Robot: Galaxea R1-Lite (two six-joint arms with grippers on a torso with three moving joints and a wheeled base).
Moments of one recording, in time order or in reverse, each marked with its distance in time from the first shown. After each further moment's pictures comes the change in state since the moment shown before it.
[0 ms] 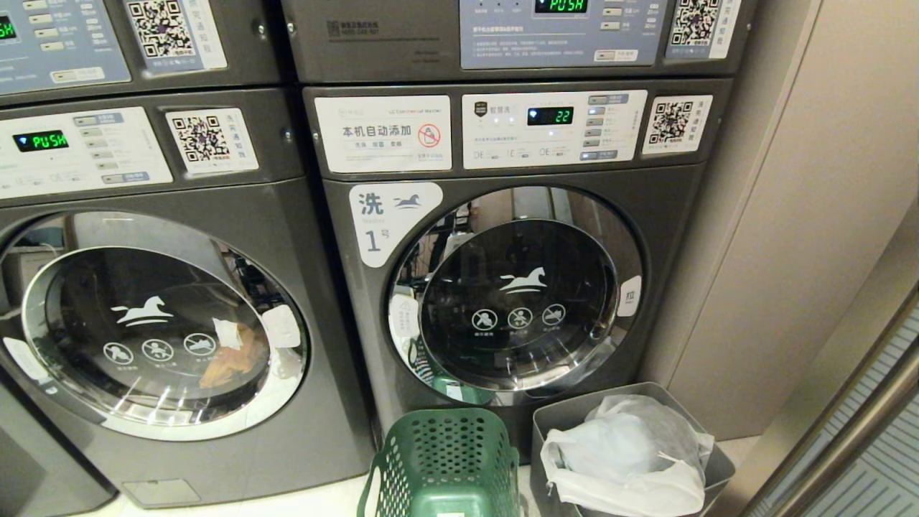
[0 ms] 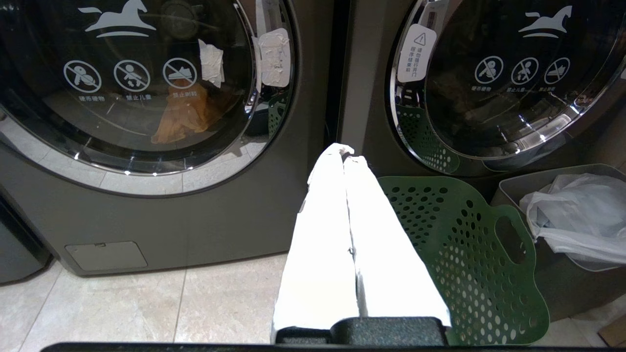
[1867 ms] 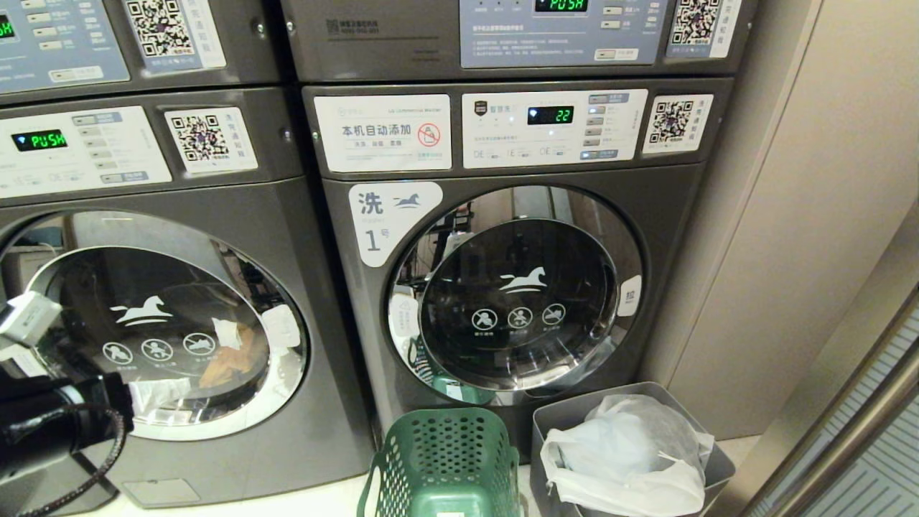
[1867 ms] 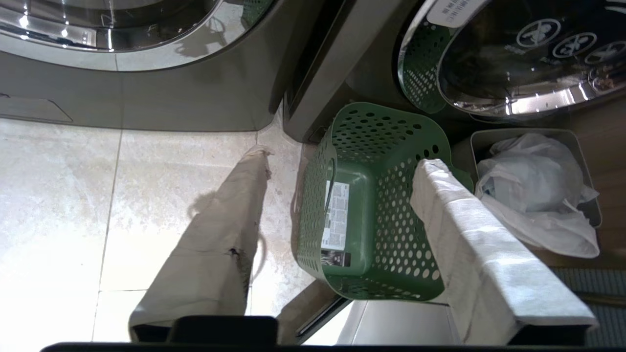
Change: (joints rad) left arm 0.167 1.237 -0.551 -0.111 -0.221 -0.153; right arm 0.000 0.000 -0.021 0.059 -0.009 -0.021
